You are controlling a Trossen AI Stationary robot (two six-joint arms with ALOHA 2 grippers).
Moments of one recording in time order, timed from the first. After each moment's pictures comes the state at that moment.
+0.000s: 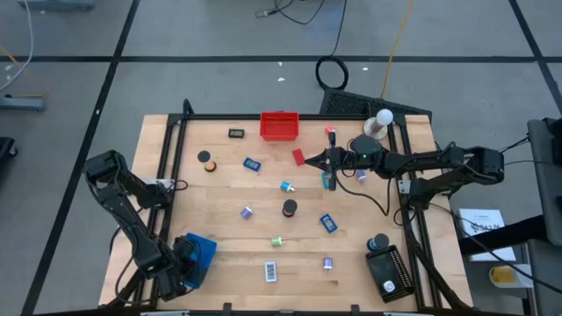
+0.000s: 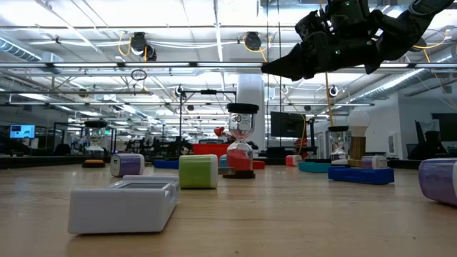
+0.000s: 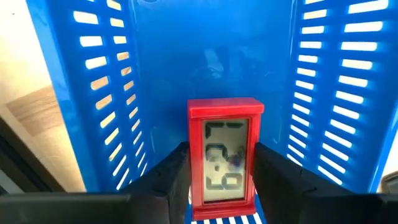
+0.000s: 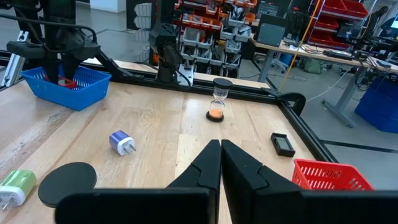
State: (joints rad) left arm -1.08 1.54 0.86 -0.76 -0.01 -2.28; right arm -0.30 1.29 0.52 0.66 -0.26 -0.20
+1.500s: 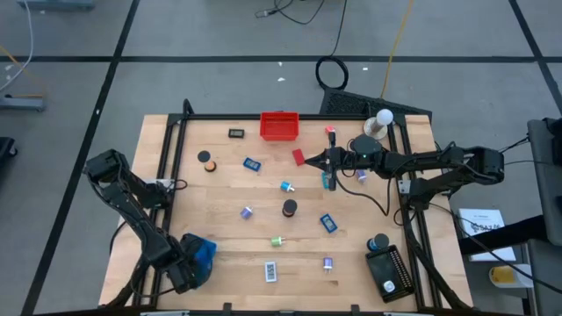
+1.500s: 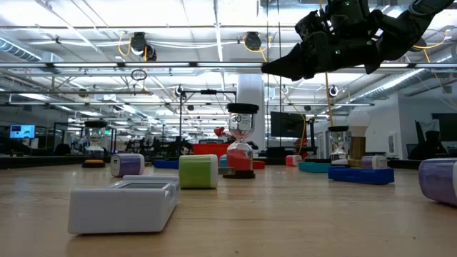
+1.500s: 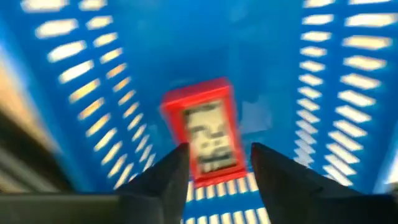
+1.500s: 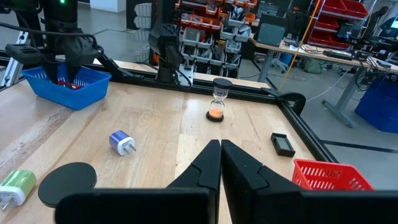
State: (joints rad) left arm -0.96 1.54 0.86 -0.76 0.15 -2.01; right arm -0.30 1.29 0.52 0.66 -0.26 -0.20
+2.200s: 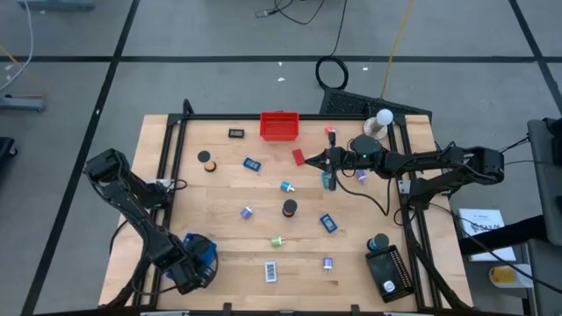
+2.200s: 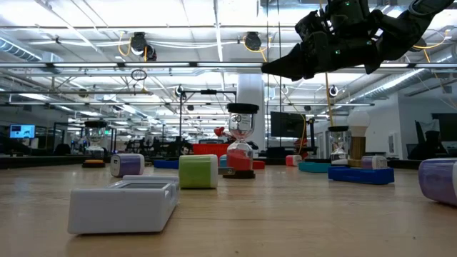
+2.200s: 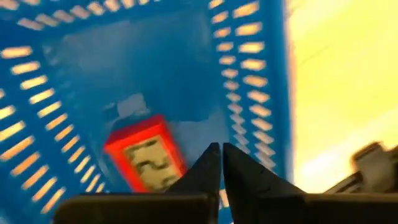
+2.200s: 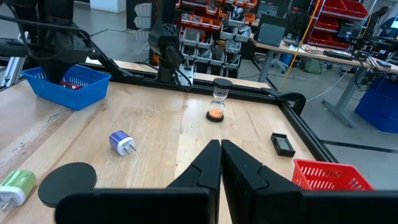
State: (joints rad) left arm -0.94 1.54 0.88 -0.69 0.02 -1.90; right arm -0.30 1.29 0.52 0.66 -0.26 -0.20
